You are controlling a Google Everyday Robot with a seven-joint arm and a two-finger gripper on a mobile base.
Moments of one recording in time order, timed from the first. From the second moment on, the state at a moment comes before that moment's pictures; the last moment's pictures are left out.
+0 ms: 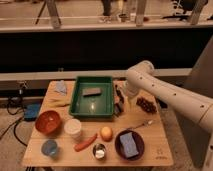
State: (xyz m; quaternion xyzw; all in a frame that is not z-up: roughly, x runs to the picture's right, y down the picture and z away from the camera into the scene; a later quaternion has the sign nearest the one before) arm 0.123 0.061 0.840 -0.20 -0.14 -0.27 0.93
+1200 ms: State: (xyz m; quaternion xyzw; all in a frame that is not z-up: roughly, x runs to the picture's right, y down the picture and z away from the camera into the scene) arm 0.155 0.060 0.884 -0.16 -0.17 -0.51 0.83
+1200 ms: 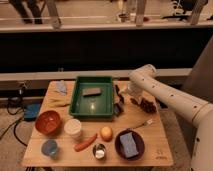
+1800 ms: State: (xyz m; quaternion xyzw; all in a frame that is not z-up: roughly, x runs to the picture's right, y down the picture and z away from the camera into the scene) arm 0.157 0.080 0.897 -0.17 -0.16 -0.55 0.80
